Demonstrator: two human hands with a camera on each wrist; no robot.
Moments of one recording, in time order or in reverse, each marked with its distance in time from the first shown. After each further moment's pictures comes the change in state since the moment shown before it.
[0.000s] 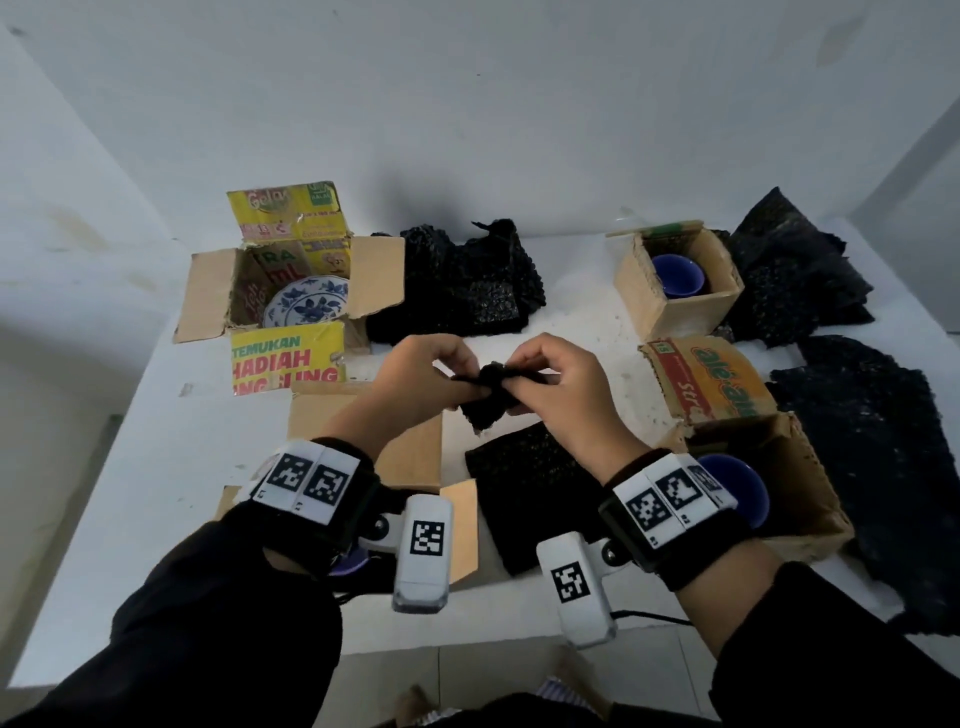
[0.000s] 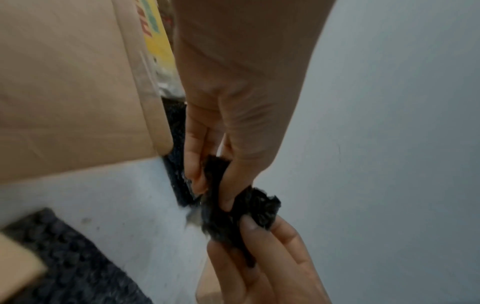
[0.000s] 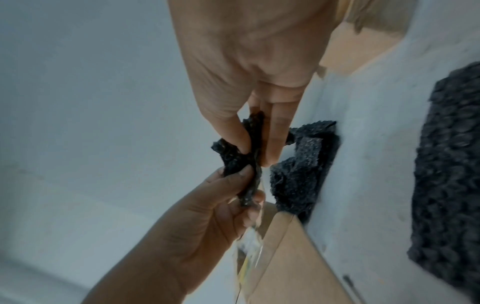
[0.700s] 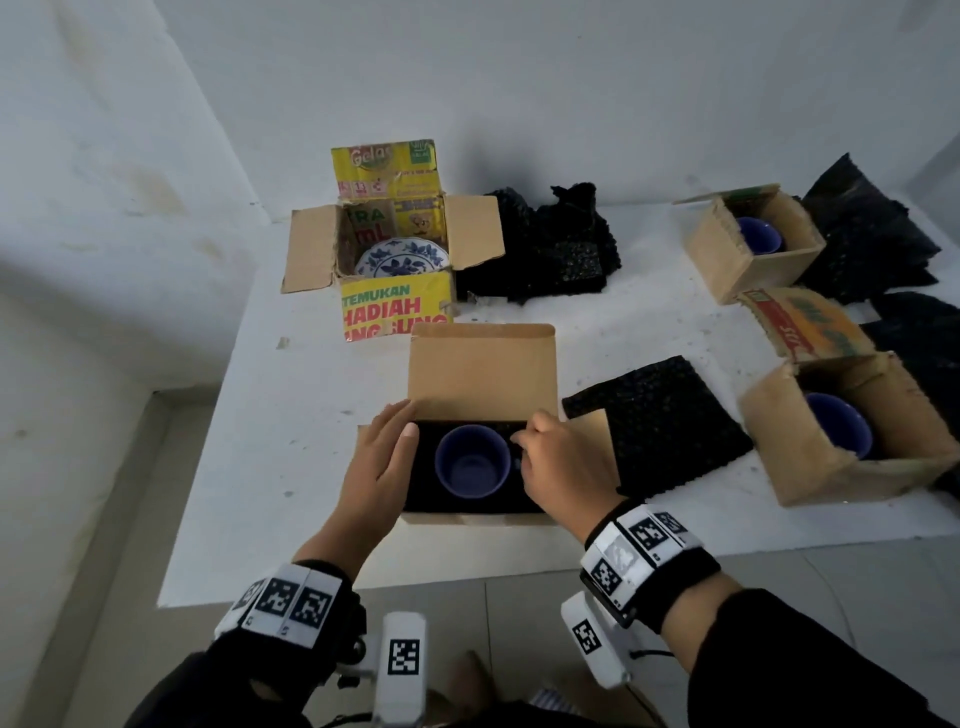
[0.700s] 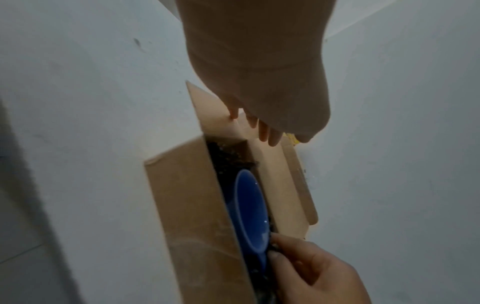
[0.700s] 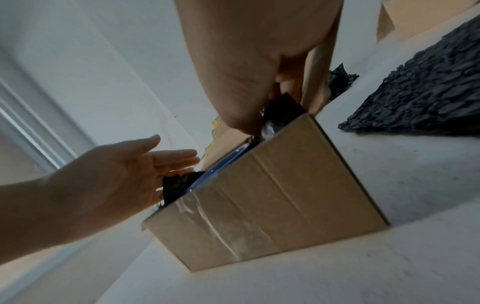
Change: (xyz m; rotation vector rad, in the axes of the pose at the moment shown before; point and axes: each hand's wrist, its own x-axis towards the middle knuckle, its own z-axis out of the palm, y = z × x) left_hand -0.149 -0.171 -0.056 -0.081 0.215 -0.048; right_hand -0.089 0.058 0.141 -1.028 -0.262 -0.146
